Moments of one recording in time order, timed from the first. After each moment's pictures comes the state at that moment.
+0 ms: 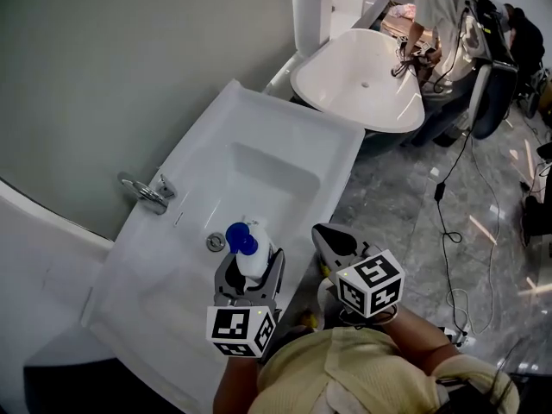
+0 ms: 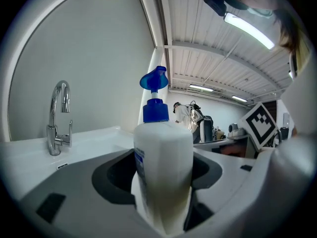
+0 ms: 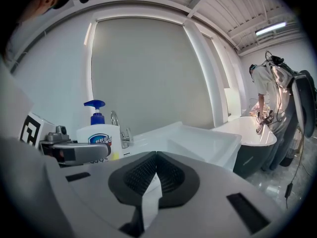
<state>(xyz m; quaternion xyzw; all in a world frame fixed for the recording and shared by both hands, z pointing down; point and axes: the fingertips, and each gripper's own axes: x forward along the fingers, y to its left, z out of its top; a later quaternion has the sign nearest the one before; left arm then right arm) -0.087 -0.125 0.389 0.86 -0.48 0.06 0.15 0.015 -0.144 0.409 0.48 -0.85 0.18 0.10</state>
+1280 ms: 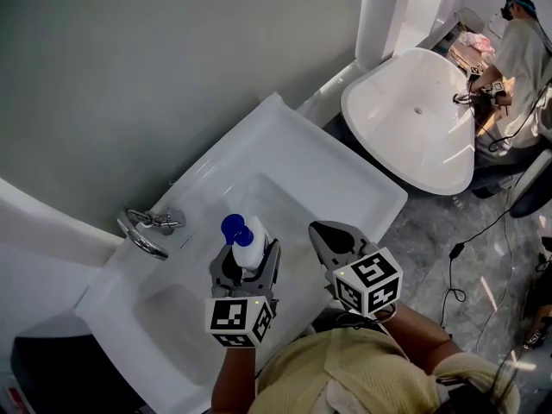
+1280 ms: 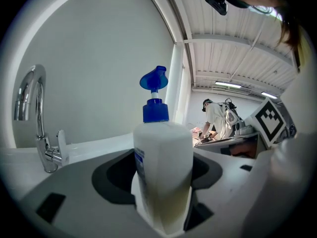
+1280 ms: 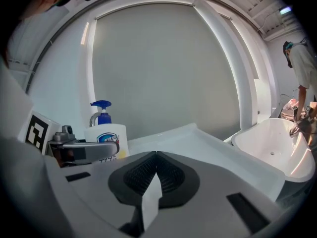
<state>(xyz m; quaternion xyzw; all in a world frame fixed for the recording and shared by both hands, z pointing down) -0.102 -0.300 0.397 0.78 -0.60 0.05 0.16 -0.005 -0.332 0.414 0.36 -0.91 0.18 0.13</state>
